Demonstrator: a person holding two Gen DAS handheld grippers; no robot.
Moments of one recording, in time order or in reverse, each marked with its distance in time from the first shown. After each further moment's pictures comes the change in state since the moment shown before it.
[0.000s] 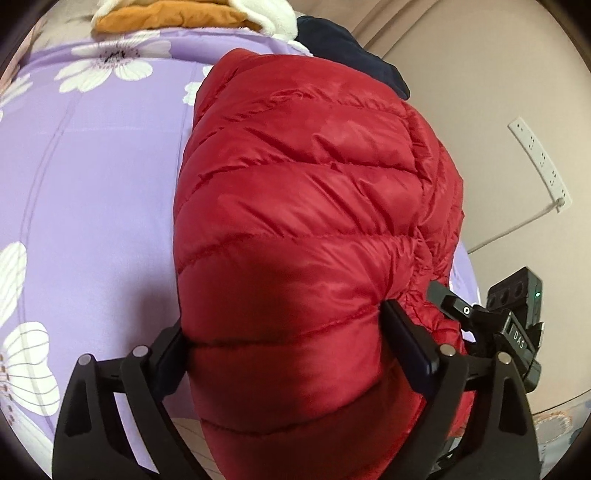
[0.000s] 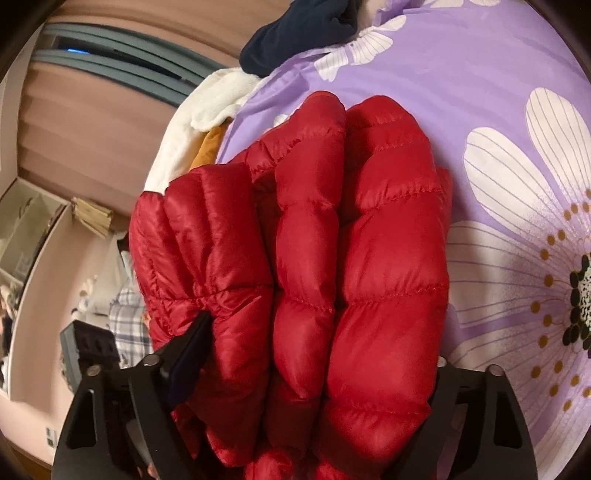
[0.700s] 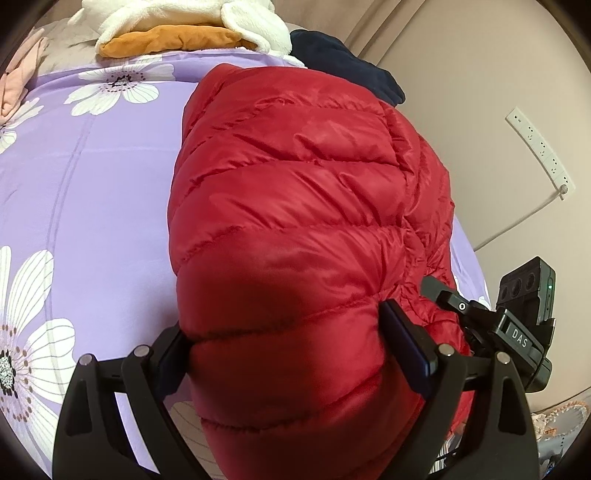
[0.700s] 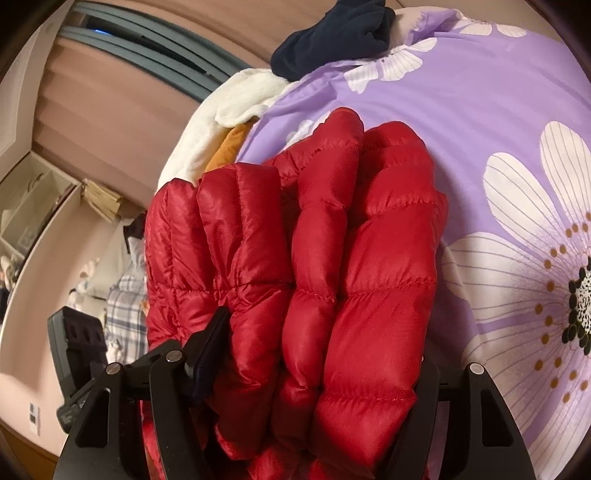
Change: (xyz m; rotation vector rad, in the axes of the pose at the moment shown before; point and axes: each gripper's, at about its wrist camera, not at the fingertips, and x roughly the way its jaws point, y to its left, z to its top) left arm -0.014 -0.015 -0.006 0.041 -0.045 0.049; right arm 0.000 0.018 -0.003 -0.101 -0.024 0.016
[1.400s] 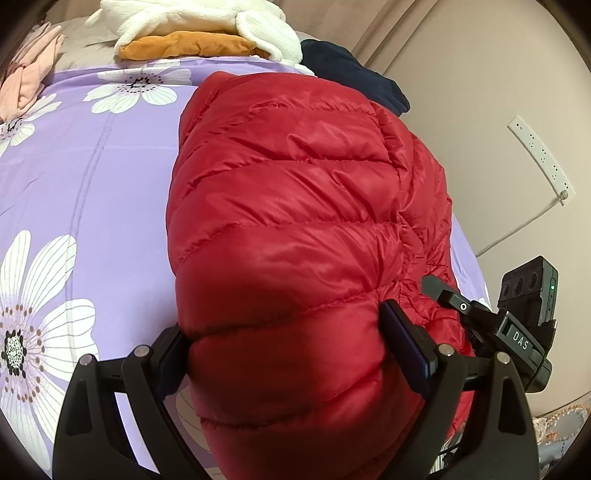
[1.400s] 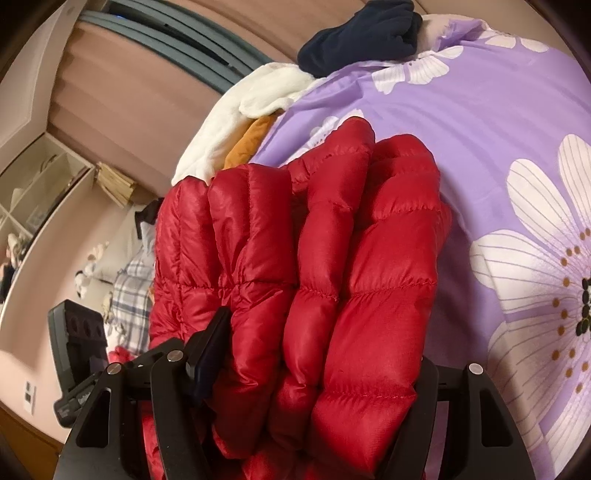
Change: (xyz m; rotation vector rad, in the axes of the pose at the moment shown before) left arm -0.019 0.010 -0.014 -0.023 -0.030 0.019; right arm 0.008 0.008 0.006 -0.082 0.023 0.044
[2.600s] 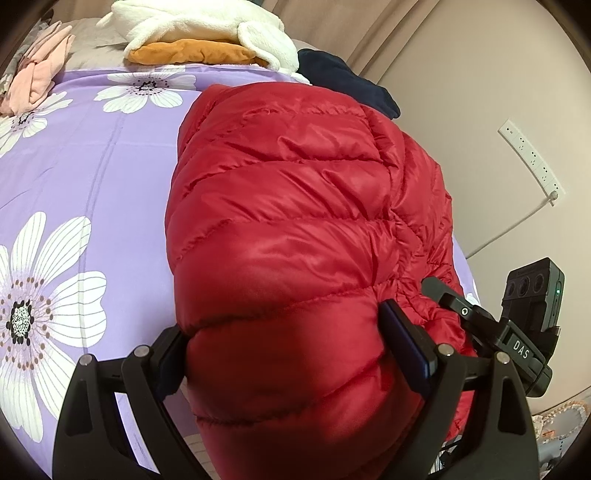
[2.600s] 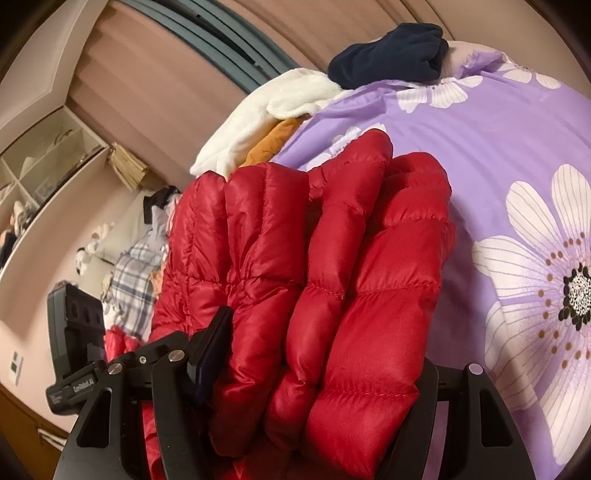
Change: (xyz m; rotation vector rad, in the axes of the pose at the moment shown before) left arm -0.022 0.001 -0.016 -0.009 -0.032 -0.020; right arm -0.012 0.020 -0.001 -0.121 -0.009 0.004
